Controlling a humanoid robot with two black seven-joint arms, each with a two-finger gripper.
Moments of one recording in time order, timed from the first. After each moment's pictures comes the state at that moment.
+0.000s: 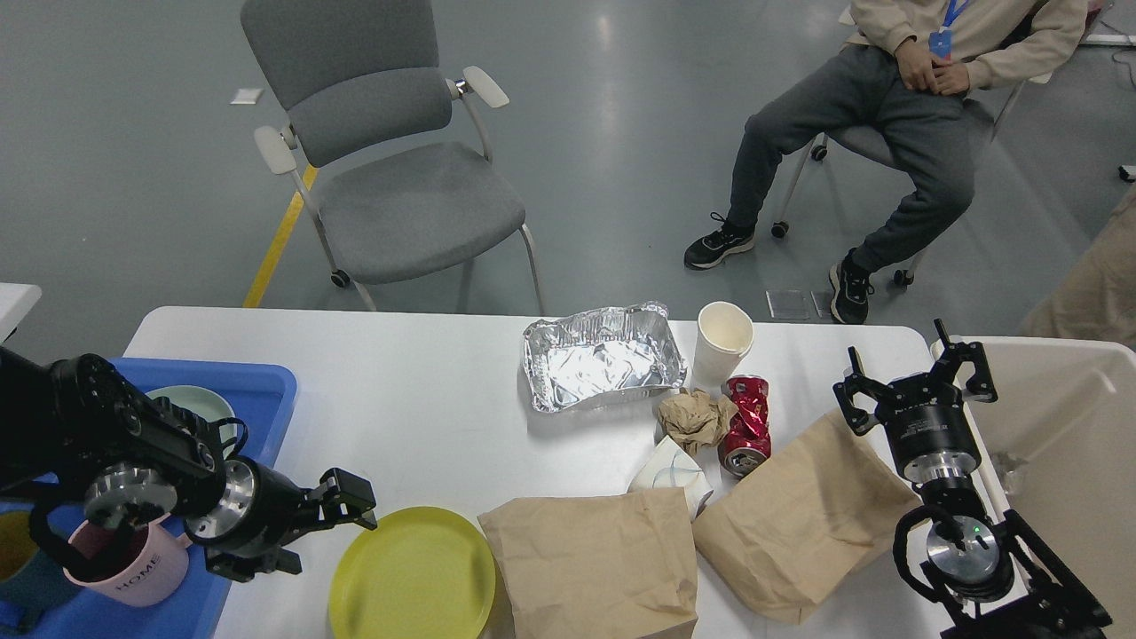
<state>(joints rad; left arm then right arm) -1.58 0.38 1.28 -1.47 -0.21 -0.20 -0.18 0.20 -0.13 1.40 0.86 -0.26 0.35 0.29</state>
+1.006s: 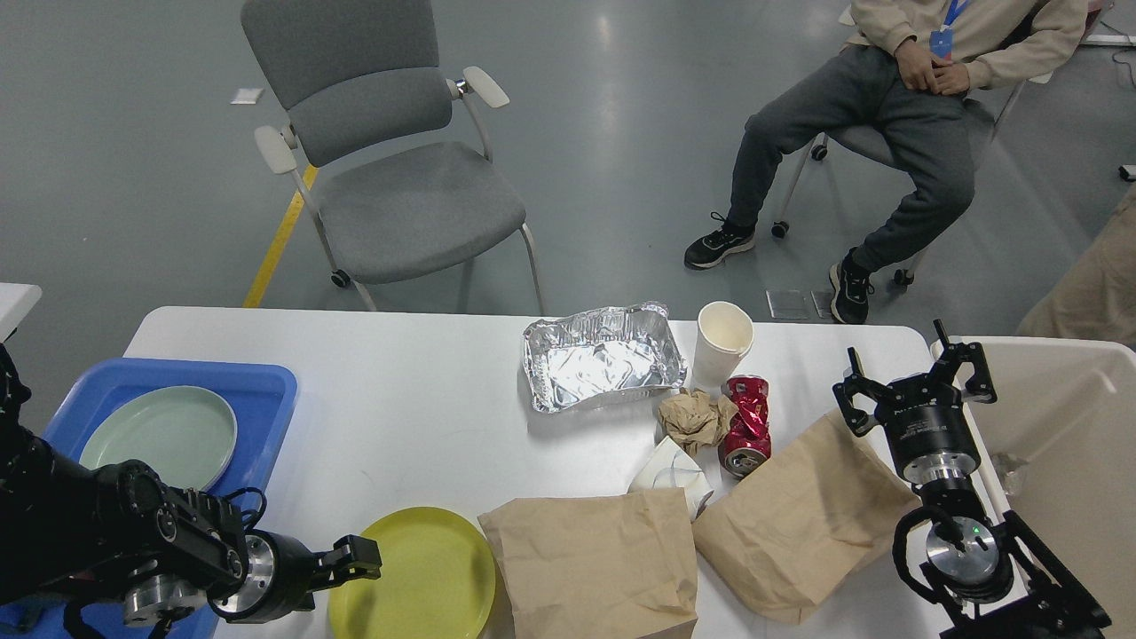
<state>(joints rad) -1.31 0.36 1.19 -1.42 -0.06 0.12 -0.17 0.20 -0.13 1.40 0.86 -0.26 0.35 0.29</state>
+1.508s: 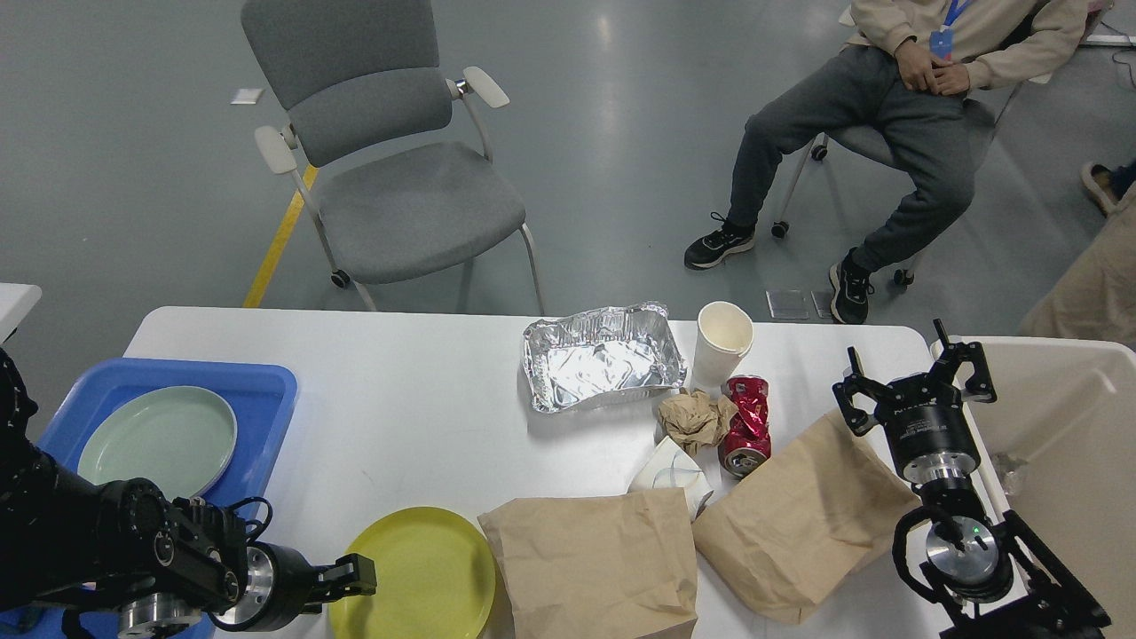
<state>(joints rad) -1.28 0.35 1.19 -1.40 0.04 0.15 -0.17 0.20 -0.13 1.40 0.86 -0.26 0.35 0.29</state>
